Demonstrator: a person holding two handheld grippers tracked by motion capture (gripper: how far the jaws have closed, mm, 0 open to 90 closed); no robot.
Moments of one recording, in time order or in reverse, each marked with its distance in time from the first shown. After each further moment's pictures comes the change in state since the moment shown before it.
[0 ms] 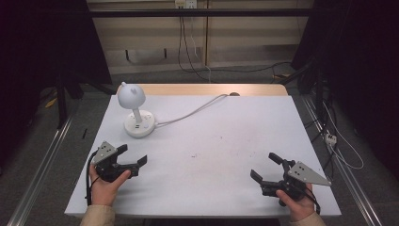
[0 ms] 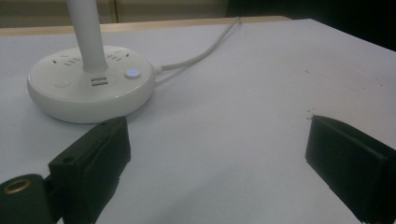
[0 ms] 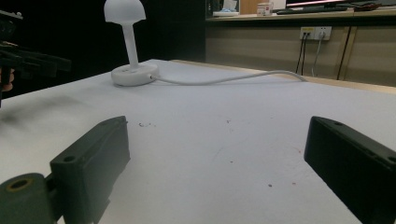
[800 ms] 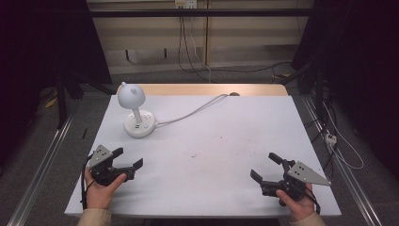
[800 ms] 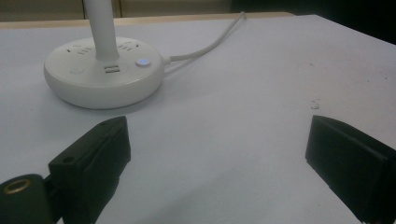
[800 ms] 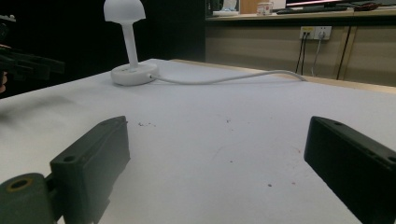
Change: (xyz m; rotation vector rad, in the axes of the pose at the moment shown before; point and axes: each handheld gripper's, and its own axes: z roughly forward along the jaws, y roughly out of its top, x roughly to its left) left arm 0.005 -0.008 -0.011 0.009 0.013 0.000; right arm -0.001 0.000 0.000 0.005 0.002 -0.009
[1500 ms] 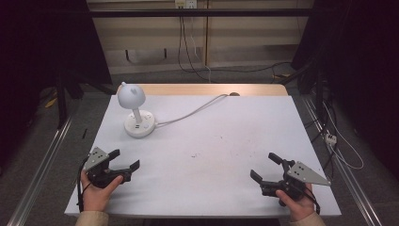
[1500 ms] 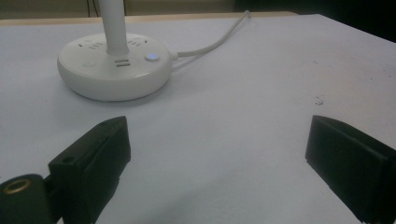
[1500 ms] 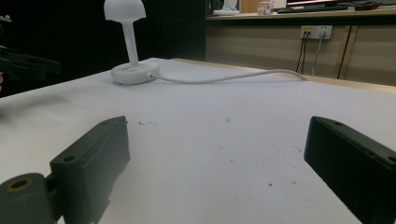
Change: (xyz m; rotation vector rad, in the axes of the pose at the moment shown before) left arm 0.005 -0.005 -0.008 0.000 0.011 -0.005; right arm 0.000 0.000 0.000 0.003 0.001 -0.004
